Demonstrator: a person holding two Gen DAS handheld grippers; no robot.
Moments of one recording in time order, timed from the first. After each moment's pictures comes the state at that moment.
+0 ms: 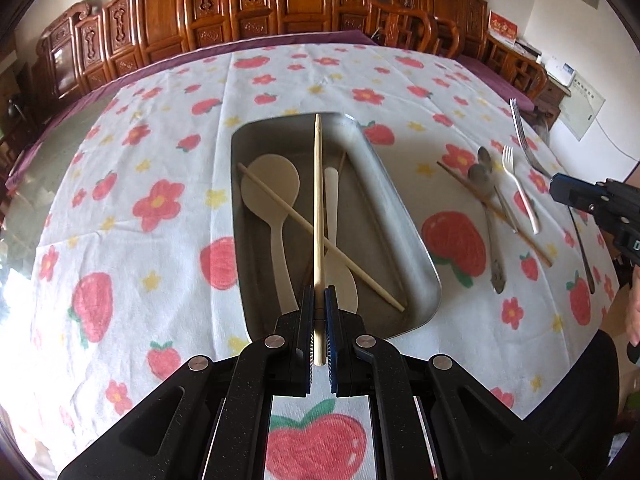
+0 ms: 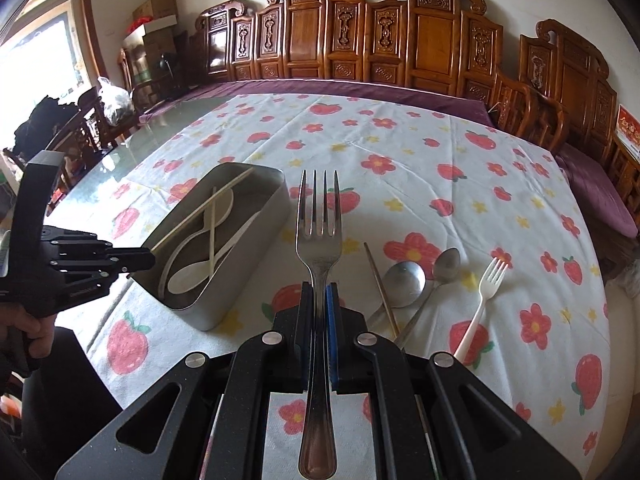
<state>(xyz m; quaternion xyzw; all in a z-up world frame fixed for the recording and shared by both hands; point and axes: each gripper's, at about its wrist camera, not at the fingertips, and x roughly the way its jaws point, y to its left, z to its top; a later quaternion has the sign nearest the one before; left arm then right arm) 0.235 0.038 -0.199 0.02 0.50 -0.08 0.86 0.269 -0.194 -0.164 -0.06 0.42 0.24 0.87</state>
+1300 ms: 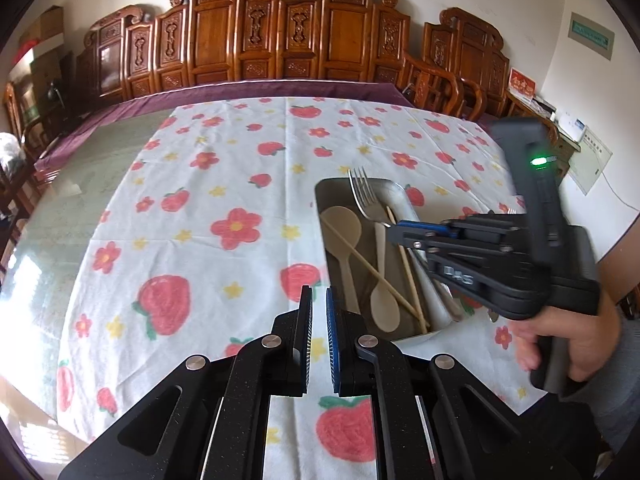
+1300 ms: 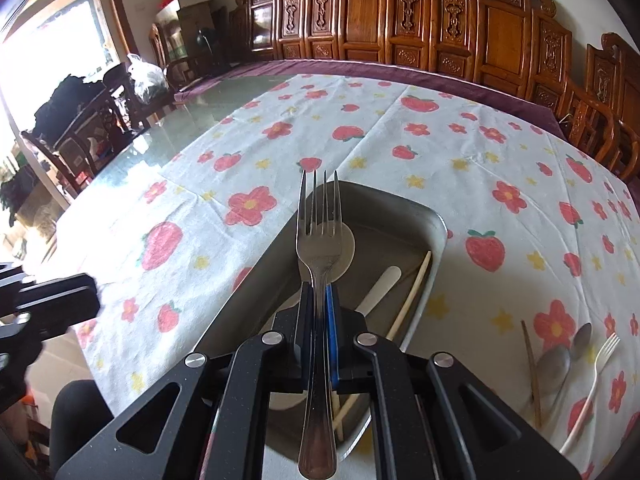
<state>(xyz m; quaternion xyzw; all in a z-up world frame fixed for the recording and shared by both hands) 0.192 0.105 -0.133 -0.03 0.43 -0.03 0.90 0.322 -0.027 -0.193 -0.07 0.45 0.29 0.84</state>
